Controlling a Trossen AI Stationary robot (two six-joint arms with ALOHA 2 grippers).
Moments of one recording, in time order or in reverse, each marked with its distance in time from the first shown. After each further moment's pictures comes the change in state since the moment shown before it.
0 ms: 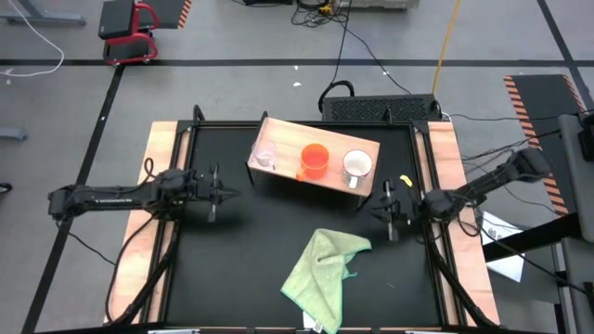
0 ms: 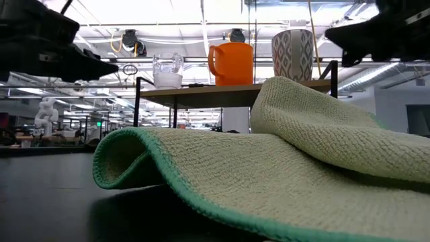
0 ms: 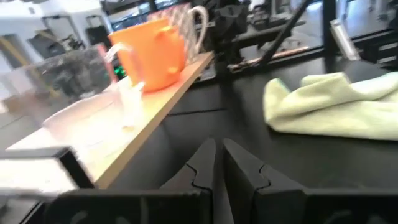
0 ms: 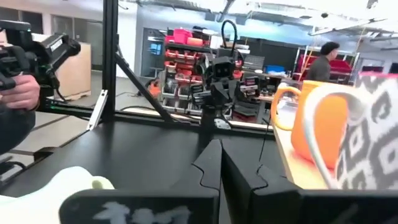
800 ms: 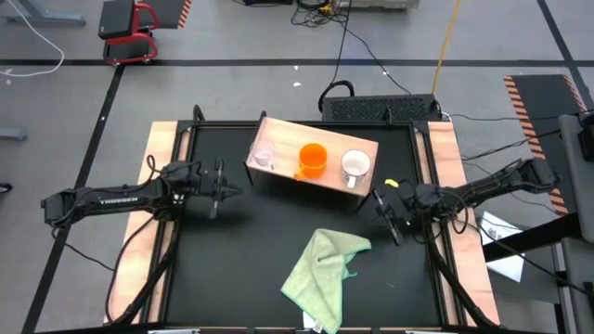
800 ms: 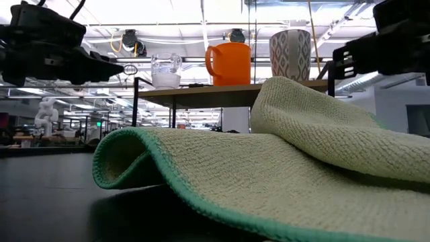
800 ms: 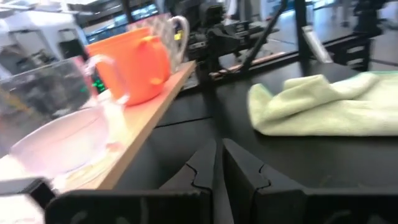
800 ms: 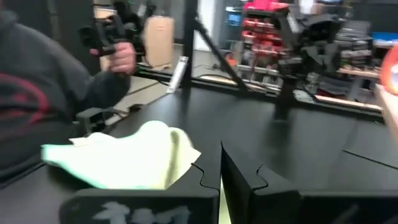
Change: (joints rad) left arm 0.184 0.176 0.000 0.191 0.288 0.041; right arm -0.197 -0.001 0.000 -0.164 -0.553 0.065
